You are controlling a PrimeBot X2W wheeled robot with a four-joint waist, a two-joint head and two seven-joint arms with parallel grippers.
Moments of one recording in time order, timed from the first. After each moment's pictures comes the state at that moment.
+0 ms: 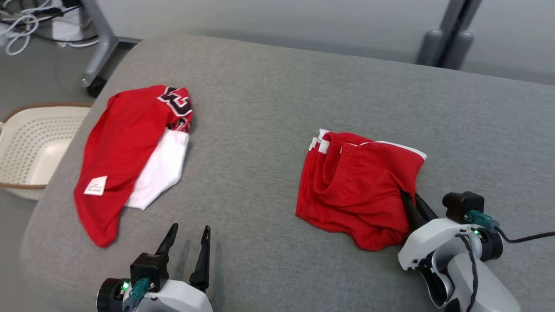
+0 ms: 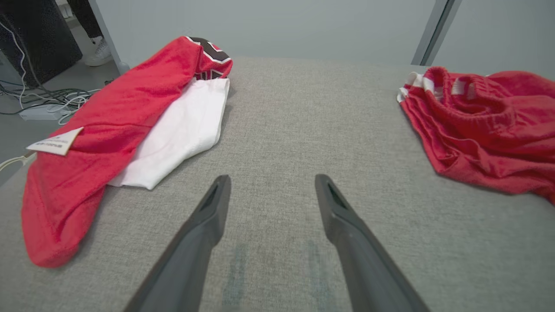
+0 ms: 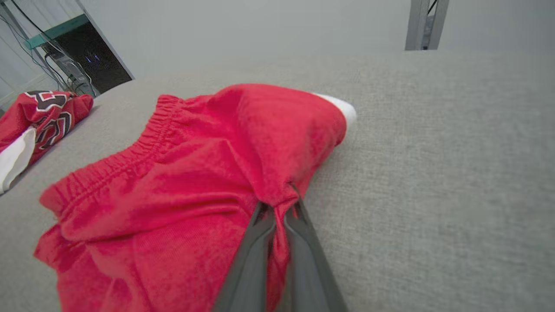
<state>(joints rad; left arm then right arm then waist) -0.09 0.05 -0.21 0.43 -0.20 0.03 -0.26 -0.46 -0.05 0.20 0.86 0.32 0.13 -0.26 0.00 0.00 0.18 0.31</state>
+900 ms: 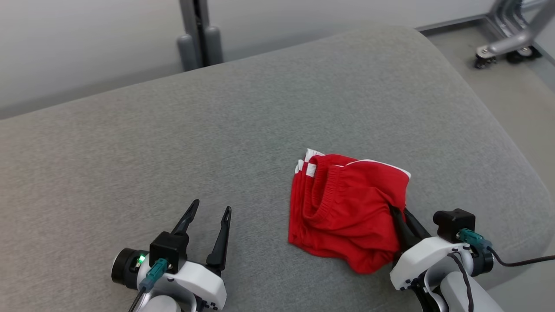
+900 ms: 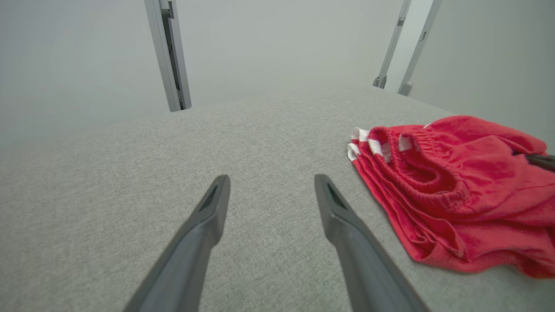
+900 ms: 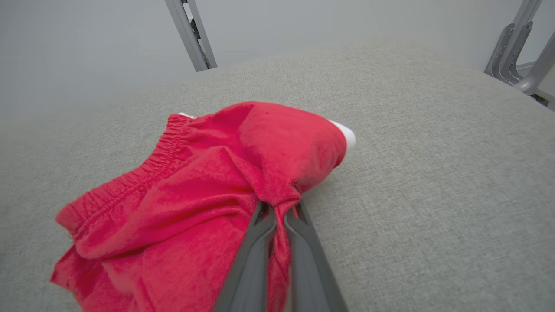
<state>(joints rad) -0.17 0.05 -0.27 0.42 -0.16 -0.01 -0.26 -0.37 -0.05 0.26 0.74 0.35 0.13 -0.26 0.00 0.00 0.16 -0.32</state>
